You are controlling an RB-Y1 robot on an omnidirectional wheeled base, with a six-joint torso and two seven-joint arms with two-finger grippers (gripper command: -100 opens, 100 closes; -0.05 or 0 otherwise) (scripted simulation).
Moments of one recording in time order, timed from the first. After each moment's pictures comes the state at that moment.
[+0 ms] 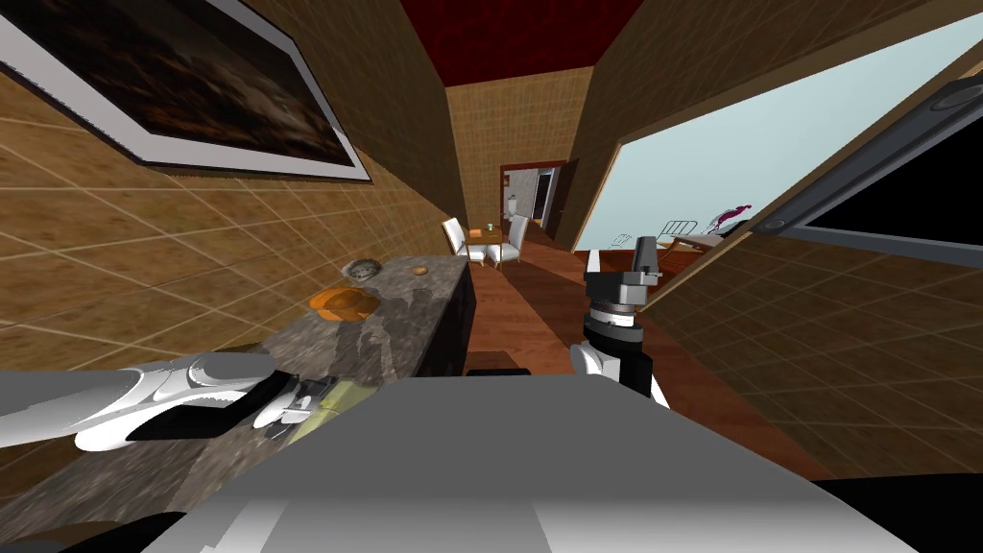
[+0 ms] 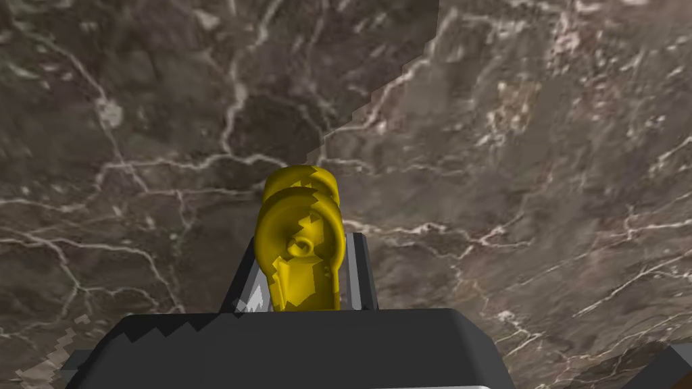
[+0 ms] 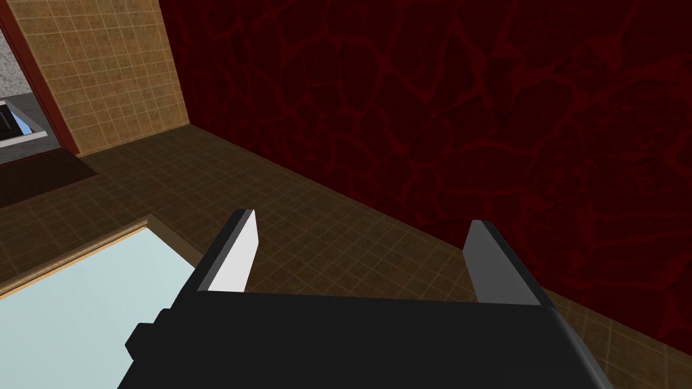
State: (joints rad) left arm 1.55 2.13 0.20 -1.59 -0.60 -0.36 2.29; right arm 0.47 -0.01 0.01 -2.36 -0.02 -0.59 -0.08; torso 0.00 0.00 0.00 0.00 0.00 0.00
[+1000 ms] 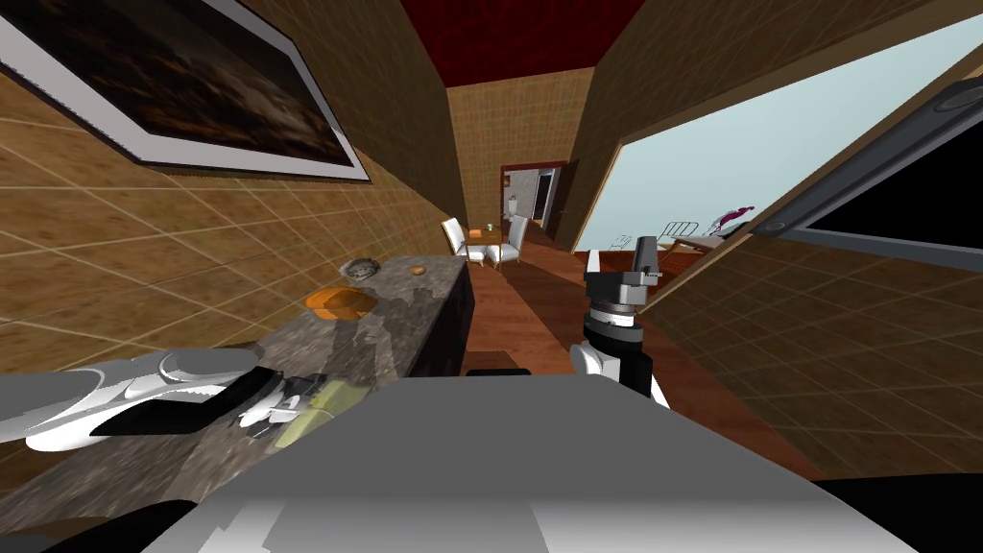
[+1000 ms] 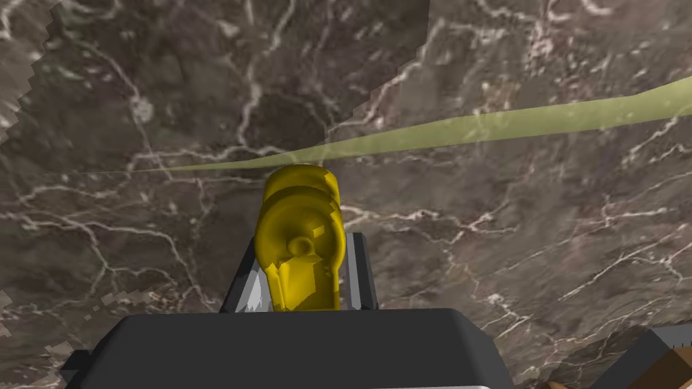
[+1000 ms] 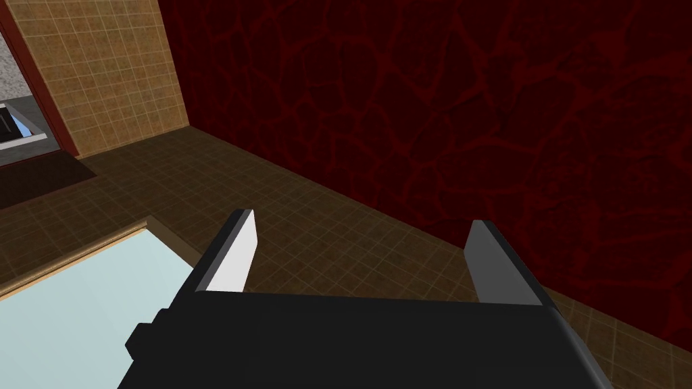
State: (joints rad) left arm 1.45 2.08 0.16 -1.50 -0.59 -0.49 2.22; right arm 0.47 -0.01 0.01 -2.36 -0.02 -0.59 -0.08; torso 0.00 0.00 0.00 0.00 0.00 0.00
